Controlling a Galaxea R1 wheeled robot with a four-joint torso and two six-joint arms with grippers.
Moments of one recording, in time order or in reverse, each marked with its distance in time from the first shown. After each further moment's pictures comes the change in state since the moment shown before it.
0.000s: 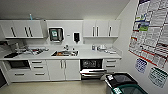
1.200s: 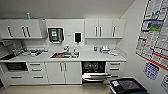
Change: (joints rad) left arm 0.002 -0.002 0.008 0.001 0.002 0.000; right arm -0.003 -0.005 -0.001 -0.007 -0.004 0.000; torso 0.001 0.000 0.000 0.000
